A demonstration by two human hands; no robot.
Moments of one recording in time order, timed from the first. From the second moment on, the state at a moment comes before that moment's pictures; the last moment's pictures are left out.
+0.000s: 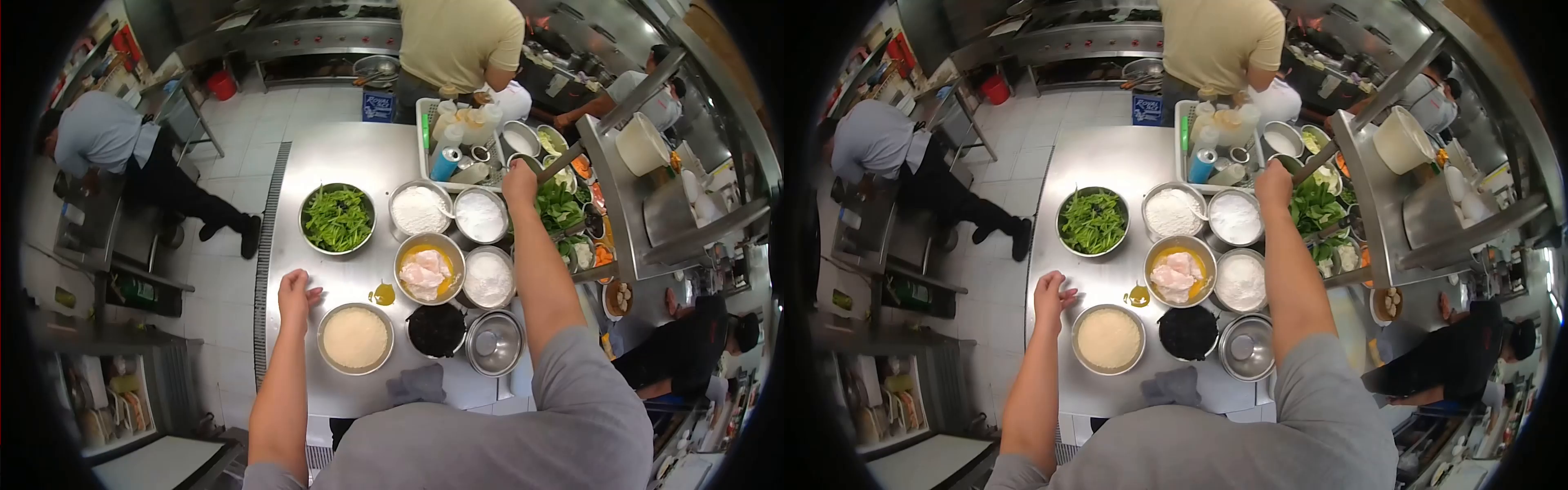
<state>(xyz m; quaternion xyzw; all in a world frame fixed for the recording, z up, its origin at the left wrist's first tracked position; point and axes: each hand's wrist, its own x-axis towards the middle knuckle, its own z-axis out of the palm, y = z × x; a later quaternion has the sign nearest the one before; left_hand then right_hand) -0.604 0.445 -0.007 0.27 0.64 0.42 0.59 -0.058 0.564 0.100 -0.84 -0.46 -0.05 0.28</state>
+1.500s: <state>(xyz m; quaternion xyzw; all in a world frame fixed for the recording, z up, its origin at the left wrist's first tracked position) -0.564 0.242 0.059 0.80 0.28 0.21 0.49 -0.341 0.081 -0.029 -0.78 -0.59 0.13 0.16</state>
